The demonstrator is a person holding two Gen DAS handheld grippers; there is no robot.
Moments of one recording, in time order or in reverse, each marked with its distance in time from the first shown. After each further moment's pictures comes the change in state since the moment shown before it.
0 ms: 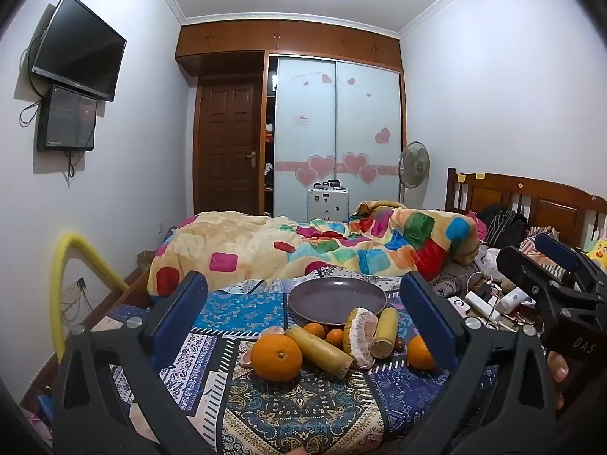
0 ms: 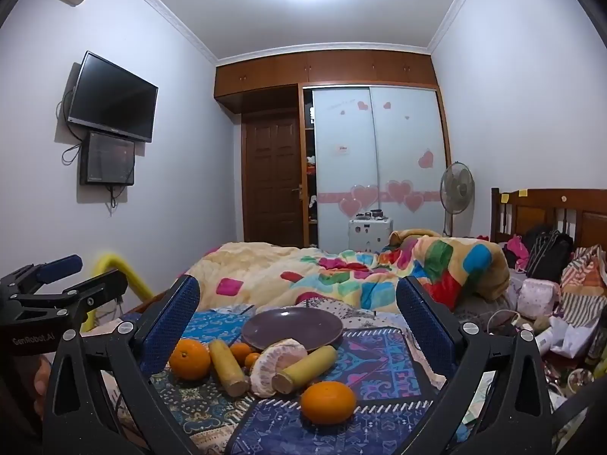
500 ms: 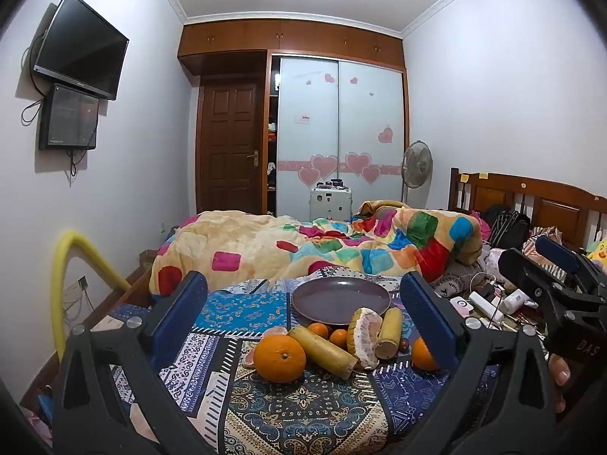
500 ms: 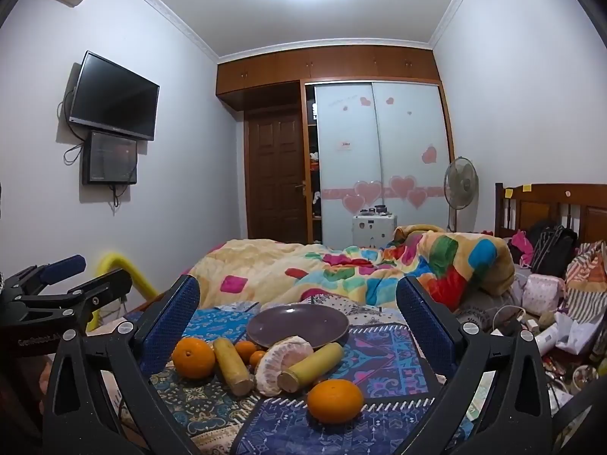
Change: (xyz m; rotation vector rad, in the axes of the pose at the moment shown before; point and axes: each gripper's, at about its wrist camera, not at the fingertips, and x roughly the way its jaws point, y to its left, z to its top) left arm 0.003 0.005 -0.004 -0.011 -0.003 0.001; right arm 0.007 0.000 -0.004 0.010 0.012 0.019
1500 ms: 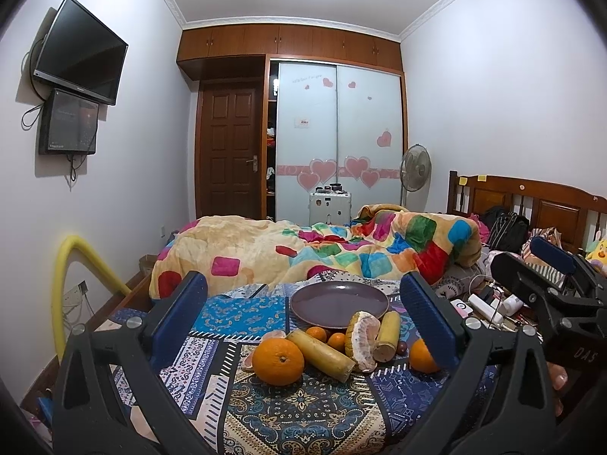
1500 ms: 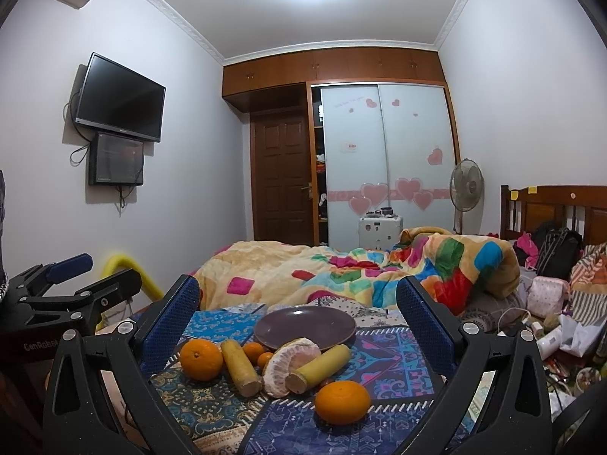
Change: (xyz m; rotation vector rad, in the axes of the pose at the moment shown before) left arm -0.007 -0.004 0.002 0.008 -0.023 0.003; right arm -0.005 0.006 0.001 -0.004 -0.009 0.022
